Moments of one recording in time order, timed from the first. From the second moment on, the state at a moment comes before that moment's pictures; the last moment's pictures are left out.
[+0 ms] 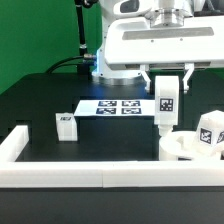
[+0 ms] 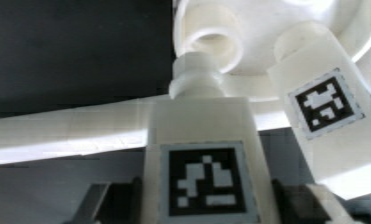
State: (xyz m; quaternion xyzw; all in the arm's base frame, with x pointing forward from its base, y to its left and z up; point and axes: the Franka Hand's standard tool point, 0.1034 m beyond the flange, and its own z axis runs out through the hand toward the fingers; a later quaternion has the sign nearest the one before) arm 0.584 0.042 0.109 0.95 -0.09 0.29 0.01
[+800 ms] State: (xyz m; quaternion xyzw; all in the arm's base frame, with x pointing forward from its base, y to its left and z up) arm 0.583 0.052 0.094 0.95 -0.08 0.29 0.02
